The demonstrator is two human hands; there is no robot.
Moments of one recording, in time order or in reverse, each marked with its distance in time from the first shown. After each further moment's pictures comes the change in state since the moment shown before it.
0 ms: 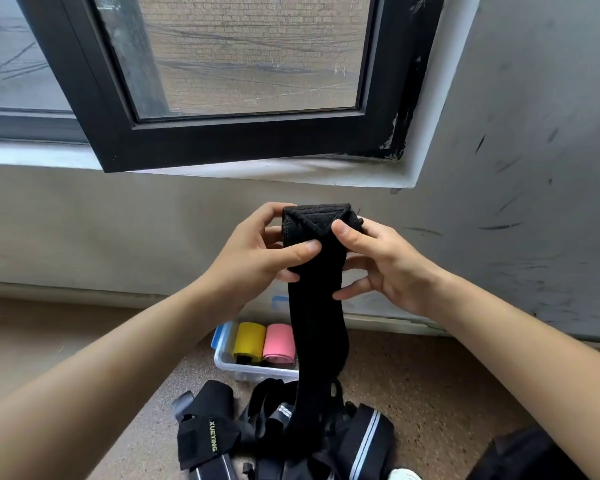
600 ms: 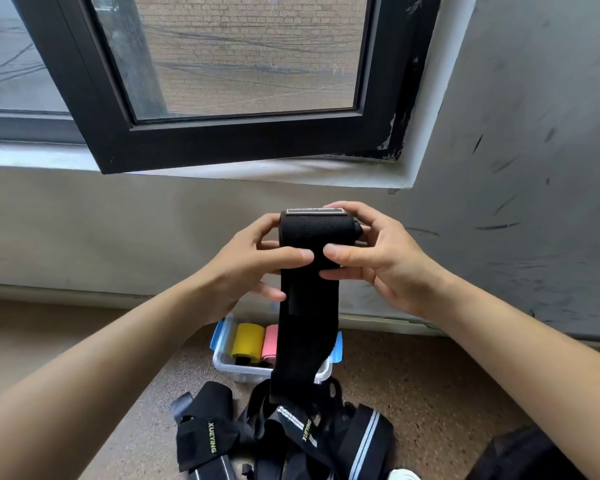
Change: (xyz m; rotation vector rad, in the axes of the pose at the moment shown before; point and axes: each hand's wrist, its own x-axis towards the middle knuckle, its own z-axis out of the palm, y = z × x) left_hand 0.002 -0.003 -0.011 0.061 -0.108 -0.165; right_hand 0.000 0.003 0.001 0.162 0.009 -0.161
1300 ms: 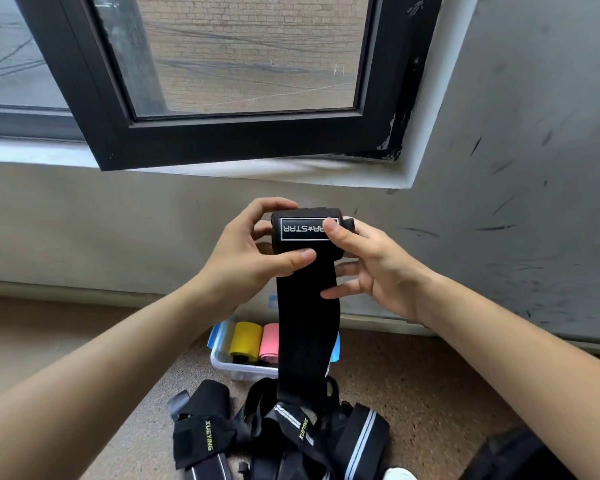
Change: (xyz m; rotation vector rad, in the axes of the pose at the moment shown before) left_hand 0.000 -0.007 0.005 -0.042 0.167 0.241; right_hand -0.001 -0.004 0.009 -0.118 0.006 0.216
